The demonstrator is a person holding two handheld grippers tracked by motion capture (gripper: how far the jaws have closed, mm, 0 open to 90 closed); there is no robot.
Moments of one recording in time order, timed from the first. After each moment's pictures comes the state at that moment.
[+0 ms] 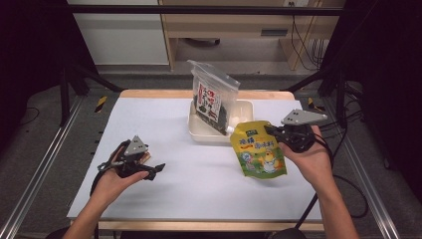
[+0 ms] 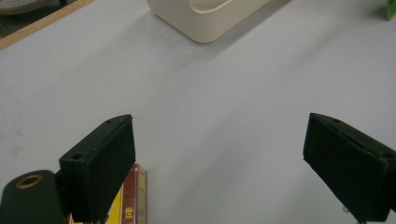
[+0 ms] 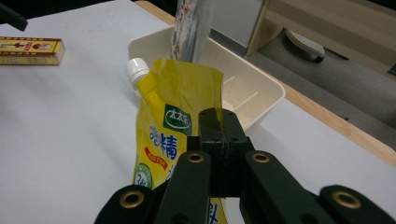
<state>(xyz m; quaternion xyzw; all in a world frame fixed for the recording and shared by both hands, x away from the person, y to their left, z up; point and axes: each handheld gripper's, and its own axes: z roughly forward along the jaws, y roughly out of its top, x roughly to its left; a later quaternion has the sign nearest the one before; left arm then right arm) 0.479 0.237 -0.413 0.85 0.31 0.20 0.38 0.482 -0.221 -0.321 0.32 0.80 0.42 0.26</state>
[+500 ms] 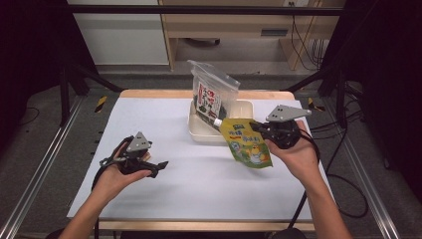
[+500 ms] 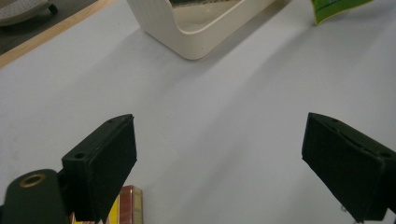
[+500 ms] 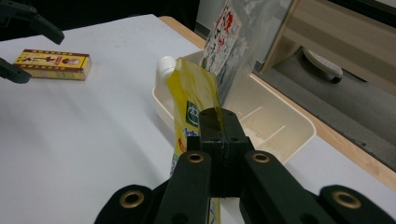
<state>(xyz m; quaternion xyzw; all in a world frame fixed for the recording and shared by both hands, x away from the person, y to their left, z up) 0.482 0.224 -0.397 0.86 0.29 0.19 0.38 0.488 -0.187 -0.312 0.29 0.81 0.44 0.26</state>
